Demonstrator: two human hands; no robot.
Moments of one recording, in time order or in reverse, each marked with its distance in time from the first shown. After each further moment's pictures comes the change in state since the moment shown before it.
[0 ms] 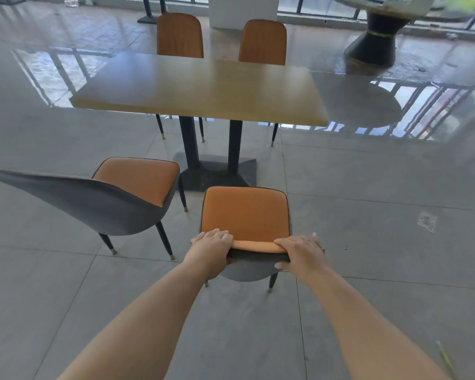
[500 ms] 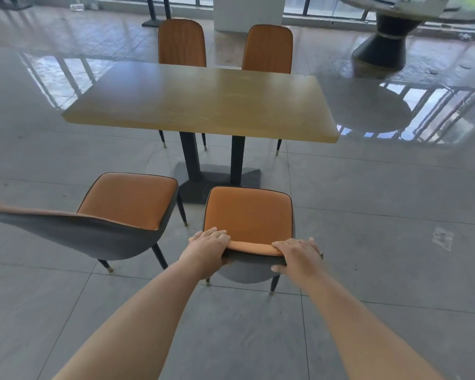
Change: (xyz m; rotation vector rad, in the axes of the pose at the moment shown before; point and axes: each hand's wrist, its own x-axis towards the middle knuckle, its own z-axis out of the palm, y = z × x) left_hand 0.101 -0.040 -0.038 -0.017 -0.053 -0.034; right_hand 0.106 0.015 -0.026 0.003 0.030 -0.021
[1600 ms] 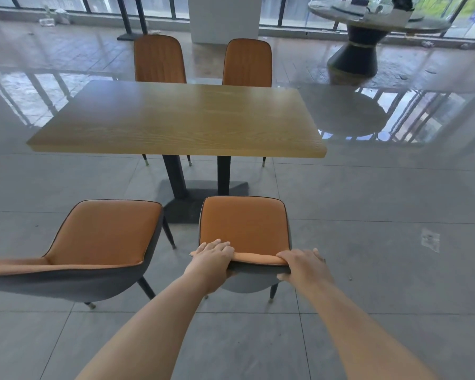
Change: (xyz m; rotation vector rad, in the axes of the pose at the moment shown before) left_hand 0.073 0.000 -0.028 0.014 -0.022 0.089; right_hand 0.057 0.021 -0.023 -0.004 0.020 0.144
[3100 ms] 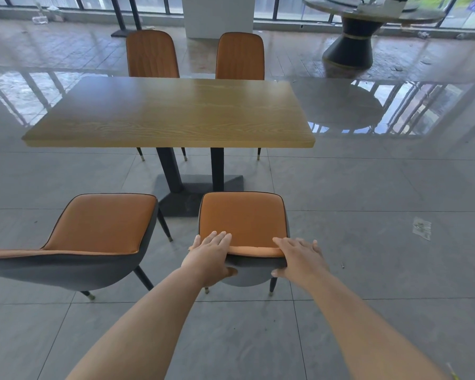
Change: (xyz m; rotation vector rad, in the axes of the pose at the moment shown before) left_hand -0.020 0.038 0.009 0.003 -0.043 -0.049; right_hand -0.039 0.020 -0.006 0.016 -0.050 0.014
